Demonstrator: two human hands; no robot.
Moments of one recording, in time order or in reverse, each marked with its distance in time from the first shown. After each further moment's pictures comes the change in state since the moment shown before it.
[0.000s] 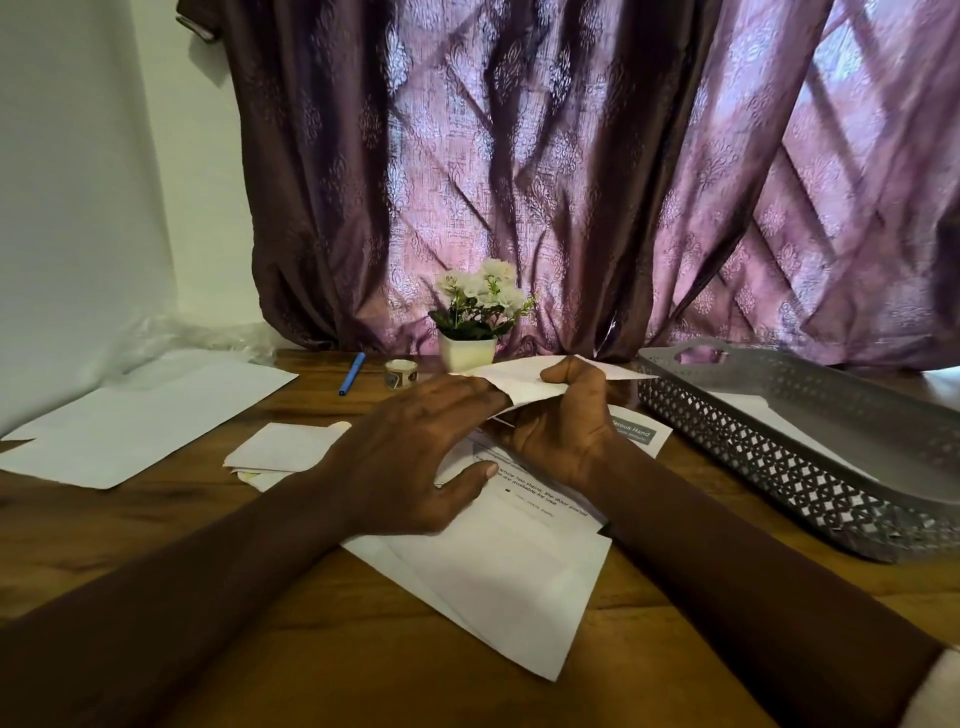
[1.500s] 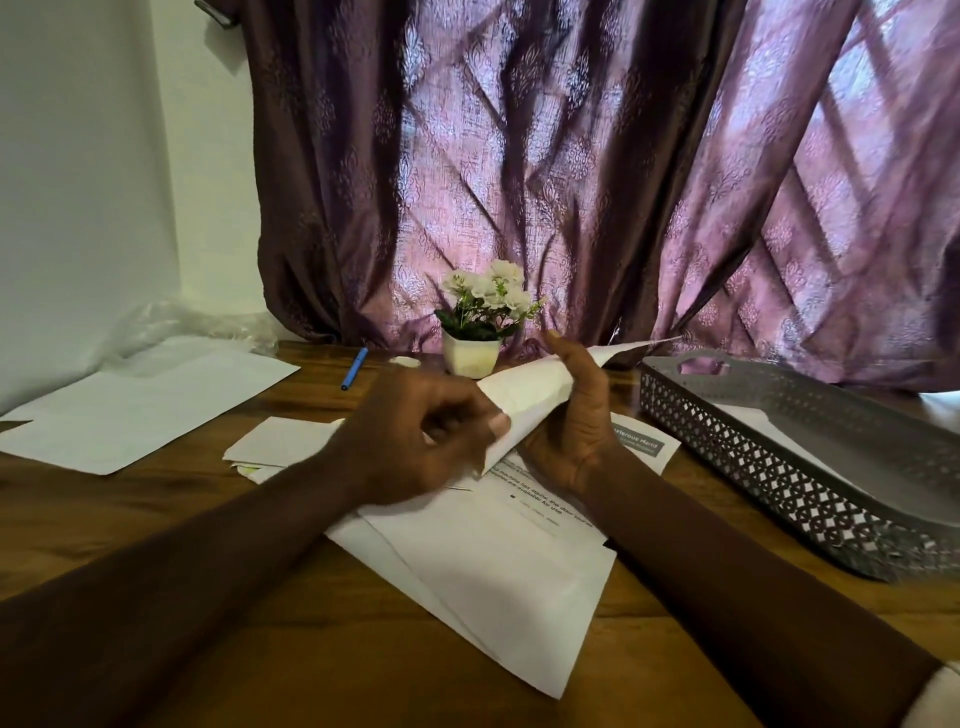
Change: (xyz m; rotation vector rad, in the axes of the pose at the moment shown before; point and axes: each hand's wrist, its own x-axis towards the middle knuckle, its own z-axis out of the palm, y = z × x) left_hand 0.012 0.001 -0.013 -0.606 0.149 -0.112; right_hand 0.009 0.002 -0.003 0.047 -0.004 -0.082
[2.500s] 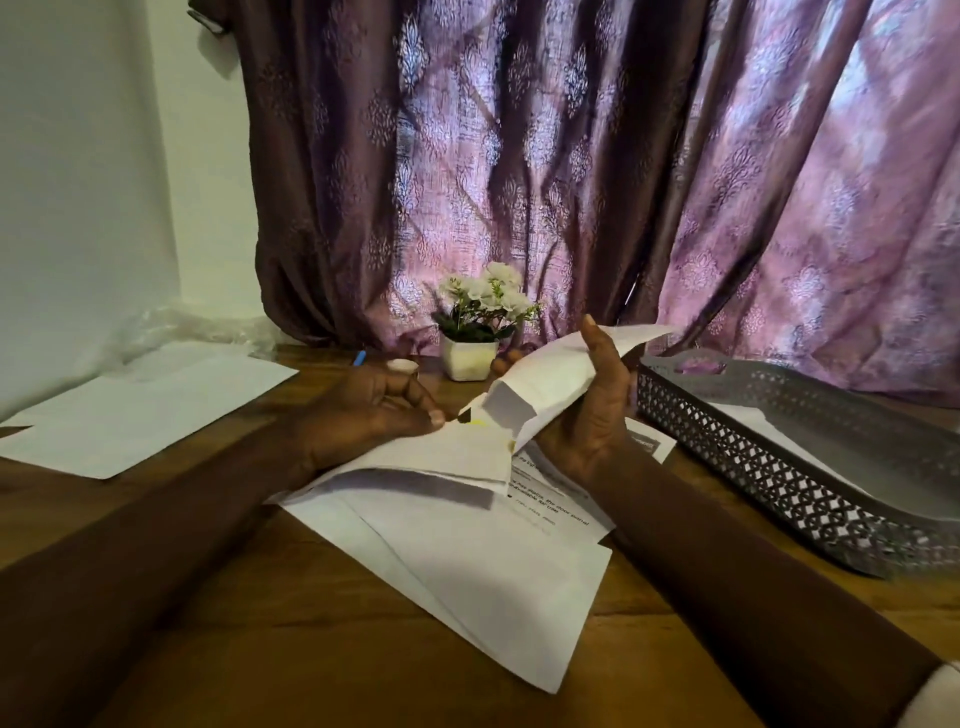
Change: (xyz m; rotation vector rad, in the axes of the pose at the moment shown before) left_hand -0.001 -0.024 -0.030 -0.266 -0.059 -0.620; right_hand 0.008 -0.014 -0.009 0.061 -0.036 -0.107
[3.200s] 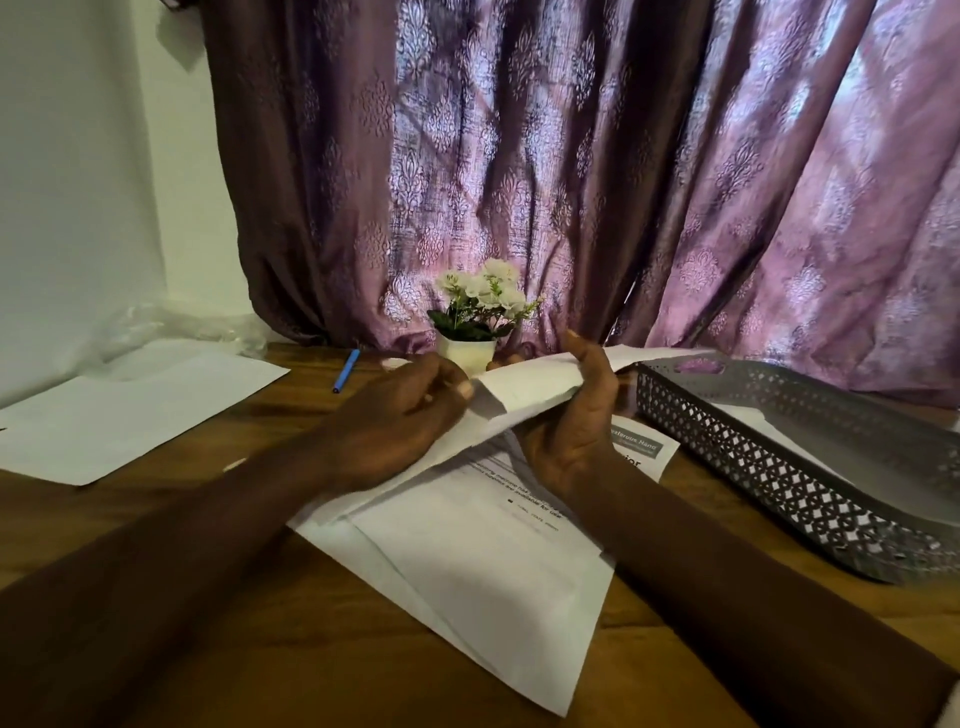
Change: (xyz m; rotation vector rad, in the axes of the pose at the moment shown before) left_hand 0.016 -0.009 0.020 0.383 0.068 0.165; right_hand -0.002 0.017 0.009 -0.007 0.127 -0.034
